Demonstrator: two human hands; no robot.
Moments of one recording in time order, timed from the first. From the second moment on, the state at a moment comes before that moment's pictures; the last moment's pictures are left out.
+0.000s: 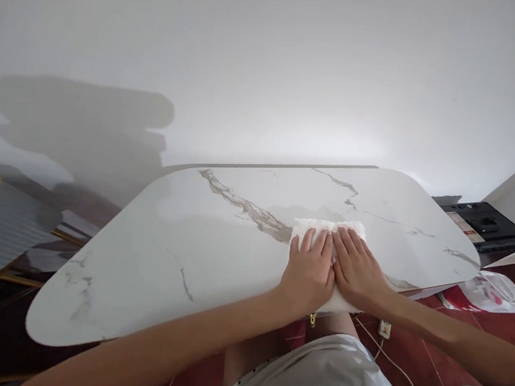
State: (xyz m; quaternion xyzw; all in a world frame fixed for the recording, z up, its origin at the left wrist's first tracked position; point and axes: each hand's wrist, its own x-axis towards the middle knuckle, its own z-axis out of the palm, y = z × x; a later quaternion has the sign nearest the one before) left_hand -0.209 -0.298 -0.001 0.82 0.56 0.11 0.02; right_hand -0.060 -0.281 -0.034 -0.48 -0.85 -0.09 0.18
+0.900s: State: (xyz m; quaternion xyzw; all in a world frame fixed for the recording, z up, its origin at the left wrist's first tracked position) left_hand -0.186 -0.154 -0.004 0.82 0.56 0.14 -0.01; right_hand -0.040 -0.118 -0.026 -0.47 -0.87 -0.03 0.16
